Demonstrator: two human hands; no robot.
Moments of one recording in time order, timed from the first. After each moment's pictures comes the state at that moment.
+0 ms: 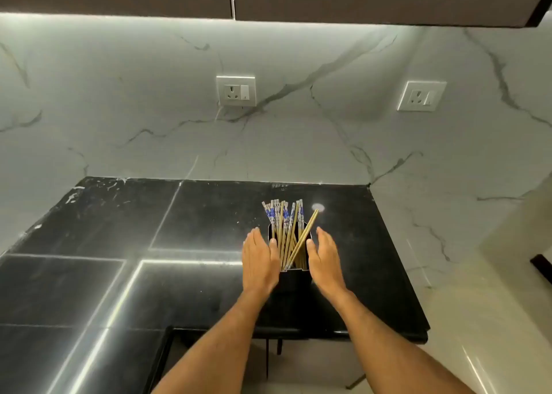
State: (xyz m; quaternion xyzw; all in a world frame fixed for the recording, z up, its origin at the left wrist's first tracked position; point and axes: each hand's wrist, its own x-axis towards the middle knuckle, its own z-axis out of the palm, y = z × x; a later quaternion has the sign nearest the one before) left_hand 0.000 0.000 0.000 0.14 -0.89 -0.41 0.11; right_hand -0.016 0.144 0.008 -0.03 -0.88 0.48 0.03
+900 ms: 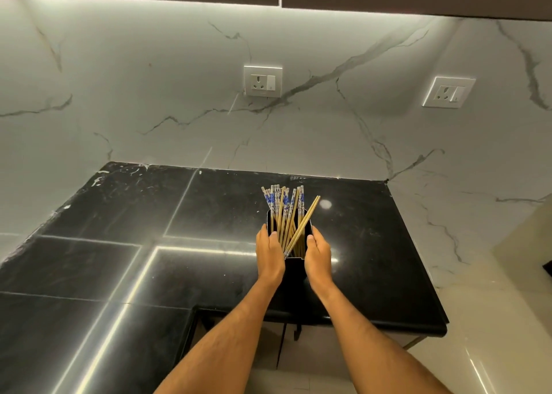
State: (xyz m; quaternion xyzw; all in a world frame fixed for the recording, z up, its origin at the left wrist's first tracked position) left_hand 0.018 -0.031 0.011 0.21 -0.72 -0.65 0.13; right_hand 0.014 0.064 0.013 -0.04 -0.73 0.68 0.03
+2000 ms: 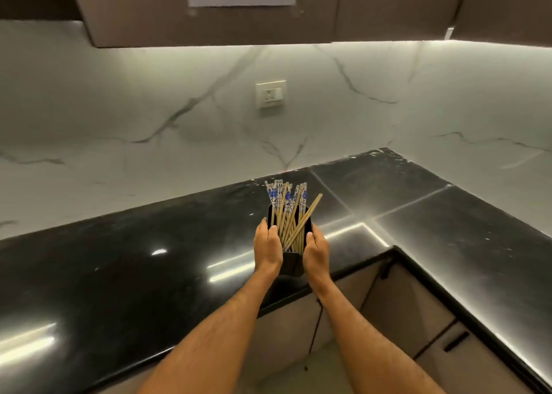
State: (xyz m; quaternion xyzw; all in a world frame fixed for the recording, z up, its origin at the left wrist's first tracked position) left_hand 0.525 -0.126 0.075 0.51 -0.54 -0.50 0.45; right_hand 0.432 -0.092 0.043 0.37 -0.60 0.64 -0.29
